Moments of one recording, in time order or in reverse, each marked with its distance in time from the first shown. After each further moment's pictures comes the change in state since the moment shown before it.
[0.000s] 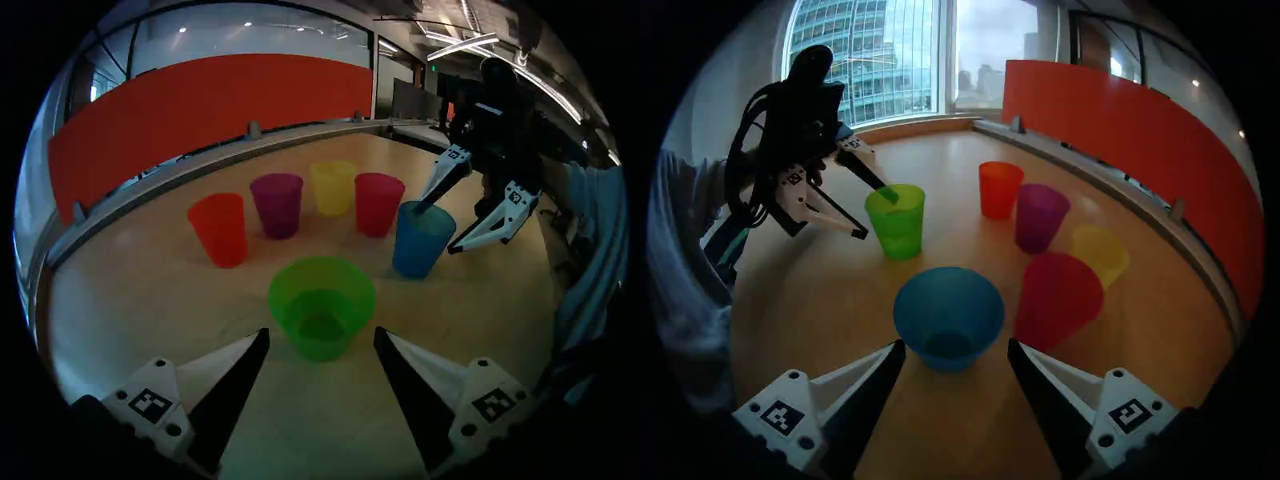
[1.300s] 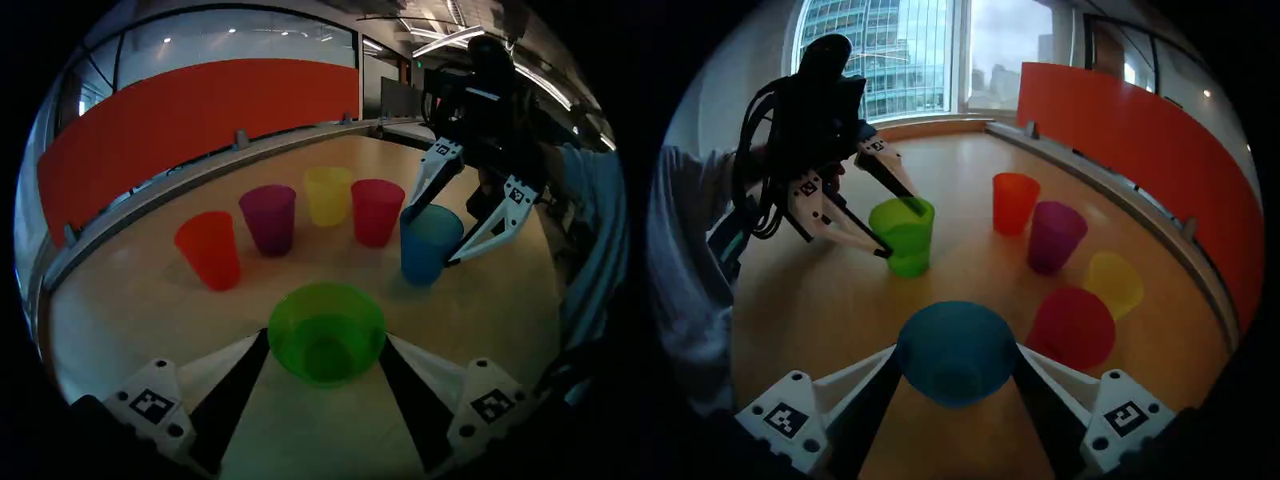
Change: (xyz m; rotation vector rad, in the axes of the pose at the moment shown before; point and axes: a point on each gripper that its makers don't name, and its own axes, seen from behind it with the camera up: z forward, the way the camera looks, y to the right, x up) left arm 0.017 -0.003 0.024 -0.028 0.012 0.064; right arm 0.026 -0.003 0.022 0.038 -0.012 -0.053
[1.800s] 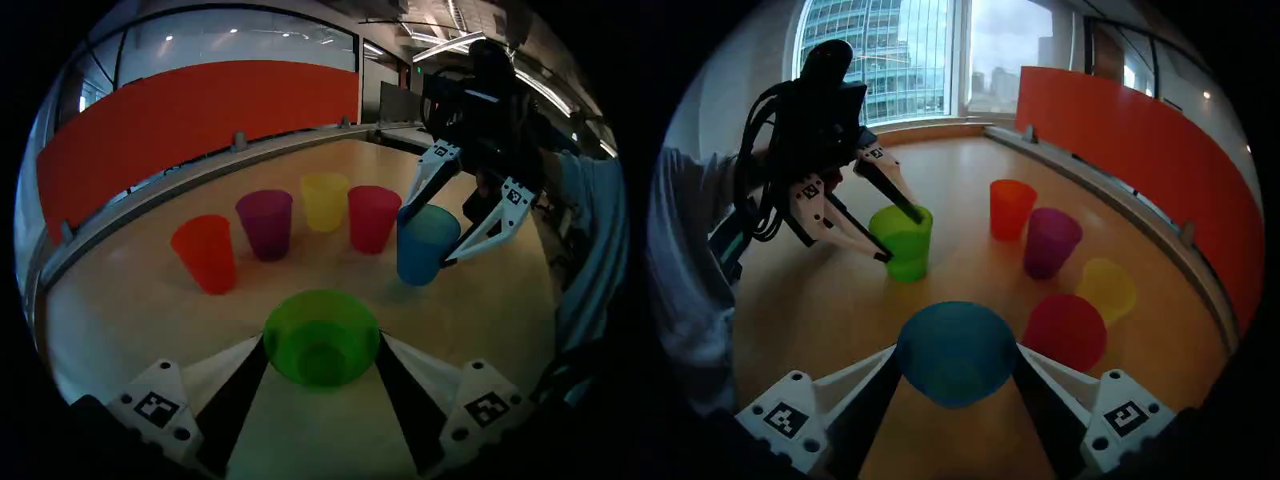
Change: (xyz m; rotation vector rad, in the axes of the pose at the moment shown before) left arm 0.007 0.004 -0.001 -0.021 0.016 -0.019; right arm 0.007 0.001 -0.008 0.002 0.010 -0.002
